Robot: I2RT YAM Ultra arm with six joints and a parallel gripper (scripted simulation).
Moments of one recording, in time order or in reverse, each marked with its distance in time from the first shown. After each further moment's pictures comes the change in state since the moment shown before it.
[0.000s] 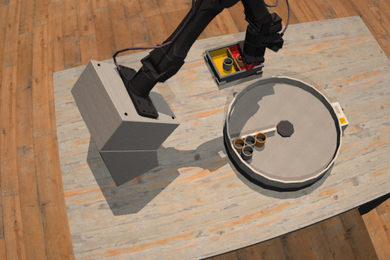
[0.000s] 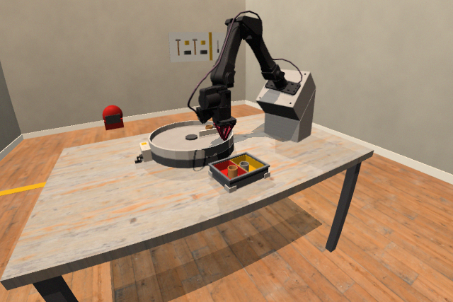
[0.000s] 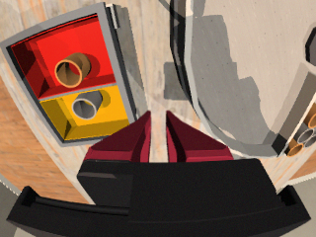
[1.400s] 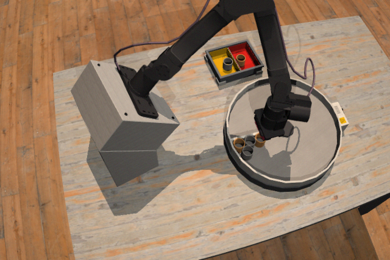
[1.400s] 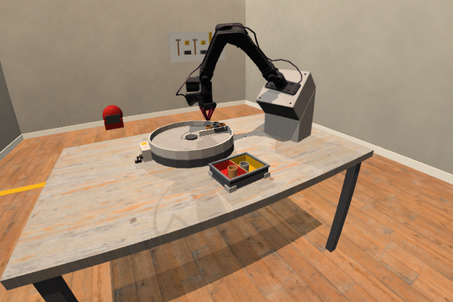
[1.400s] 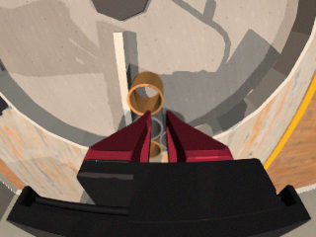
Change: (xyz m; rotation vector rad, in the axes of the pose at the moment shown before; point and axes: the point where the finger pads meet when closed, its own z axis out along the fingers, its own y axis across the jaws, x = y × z) arm 0.034 -0.275 0.011 -0.052 -0.022 -0.032
